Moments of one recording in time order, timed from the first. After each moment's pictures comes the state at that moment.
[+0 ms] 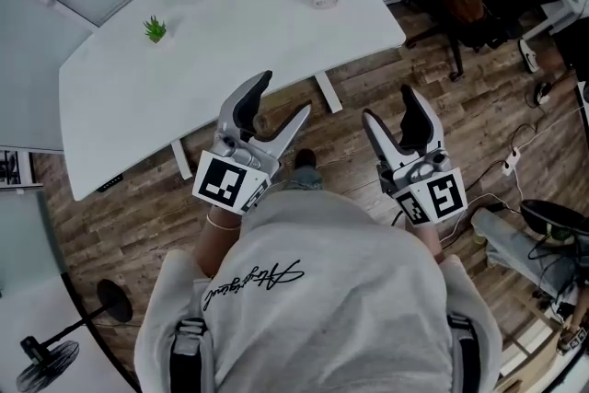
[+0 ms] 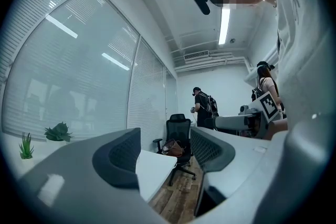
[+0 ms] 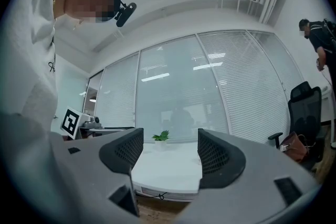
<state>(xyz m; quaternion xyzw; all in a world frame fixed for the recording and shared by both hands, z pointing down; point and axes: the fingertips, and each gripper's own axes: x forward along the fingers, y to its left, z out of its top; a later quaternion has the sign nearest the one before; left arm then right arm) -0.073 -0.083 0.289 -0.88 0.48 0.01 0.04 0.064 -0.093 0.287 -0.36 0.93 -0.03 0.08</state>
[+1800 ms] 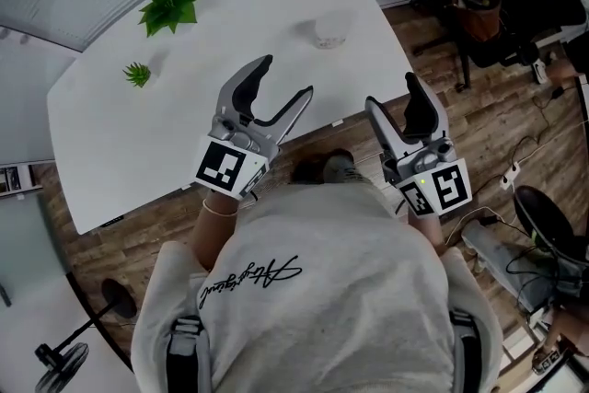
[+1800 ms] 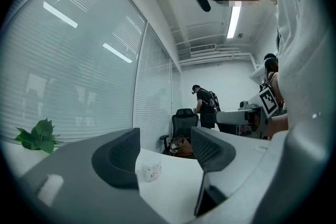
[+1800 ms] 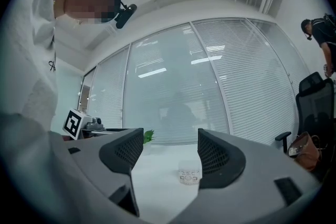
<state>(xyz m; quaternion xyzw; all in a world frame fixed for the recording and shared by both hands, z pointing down) -0.101 -0.260 0.302 -0.88 0.48 -0.01 0.01 0.037 -0.267 0.291 -0.36 0.93 -0.04 0.06</state>
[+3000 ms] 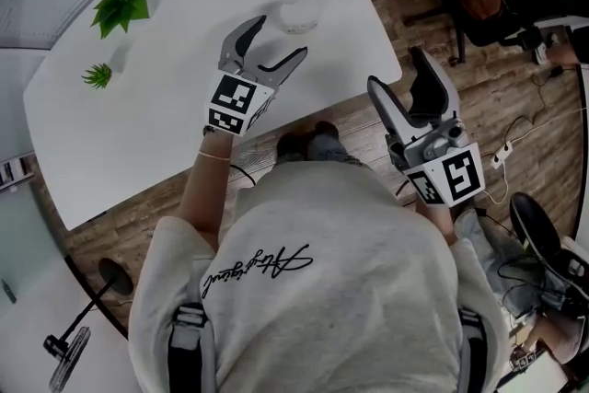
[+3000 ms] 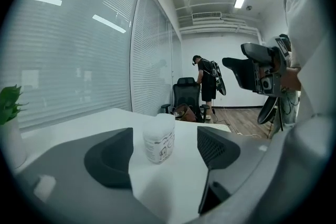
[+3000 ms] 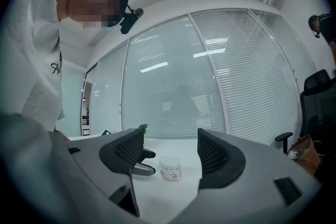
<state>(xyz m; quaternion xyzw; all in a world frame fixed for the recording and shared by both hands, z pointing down) -0.070 -0.371 0.435 -0.87 0.46 -0.16 -0.05 0.076 -0.323 0.302 -0.33 0.94 -0.05 0.02</state>
